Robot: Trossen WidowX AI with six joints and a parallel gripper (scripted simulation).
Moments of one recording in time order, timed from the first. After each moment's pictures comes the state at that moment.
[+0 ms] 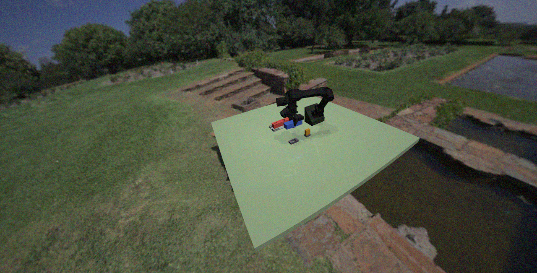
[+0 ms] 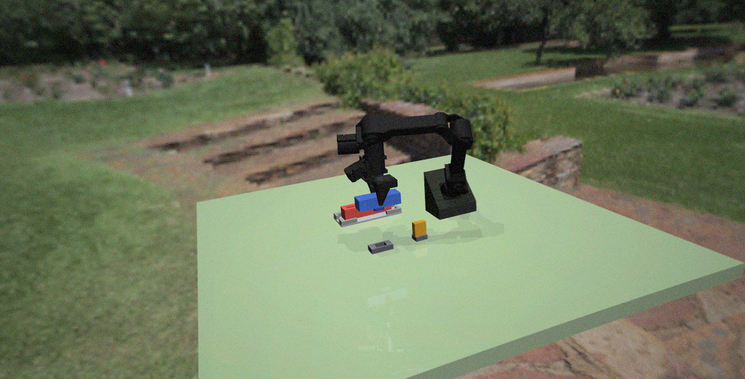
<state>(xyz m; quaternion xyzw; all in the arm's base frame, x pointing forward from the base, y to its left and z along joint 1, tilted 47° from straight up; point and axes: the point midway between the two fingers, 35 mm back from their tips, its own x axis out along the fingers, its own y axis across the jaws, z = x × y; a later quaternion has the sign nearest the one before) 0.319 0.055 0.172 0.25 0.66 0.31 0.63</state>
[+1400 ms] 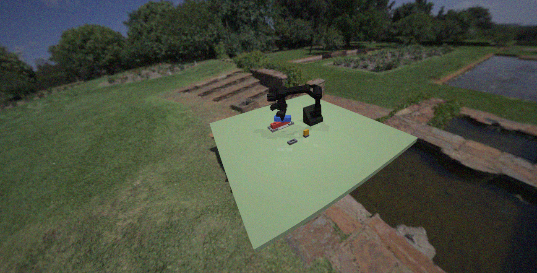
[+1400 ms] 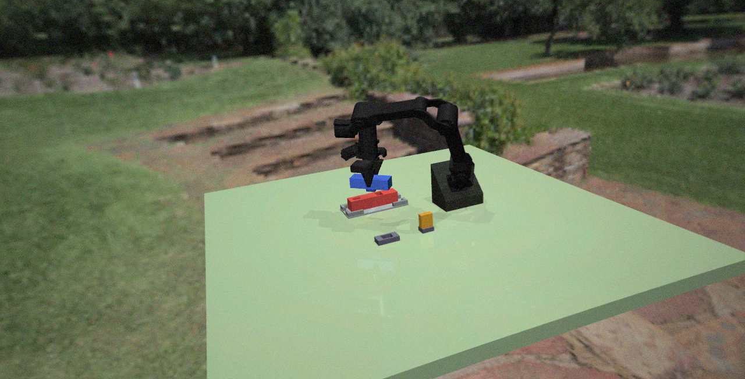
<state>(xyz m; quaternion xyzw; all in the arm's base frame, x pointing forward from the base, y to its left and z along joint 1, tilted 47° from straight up) 0.324 -0.031 0.067 0.43 0.73 0.07 0.53</state>
